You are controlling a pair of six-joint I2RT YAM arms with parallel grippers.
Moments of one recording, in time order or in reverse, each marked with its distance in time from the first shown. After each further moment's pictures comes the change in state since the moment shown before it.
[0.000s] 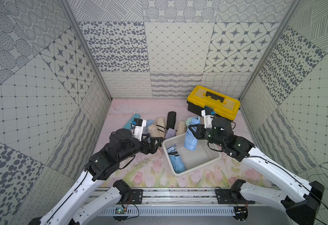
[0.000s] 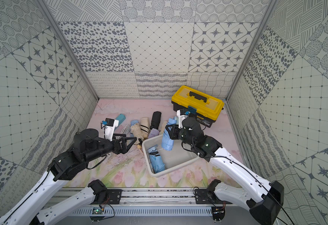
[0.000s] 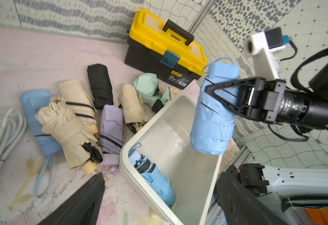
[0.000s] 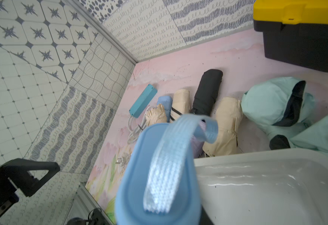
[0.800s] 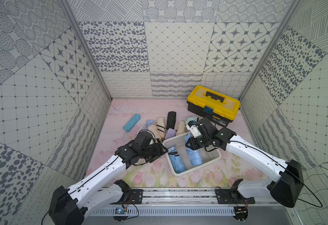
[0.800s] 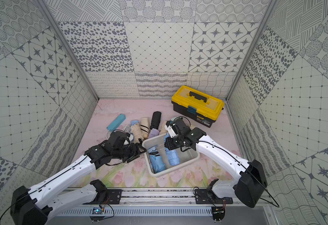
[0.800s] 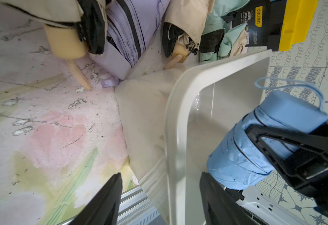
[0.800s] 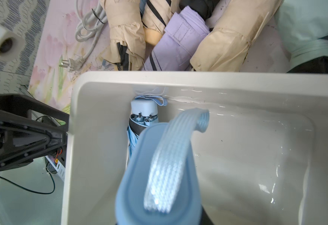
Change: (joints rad) left arm 0.000 0.276 -0.250 0.139 0.201 -0.524; right arm 0.008 0.288 0.095 -0.349 -0.169 -0.290
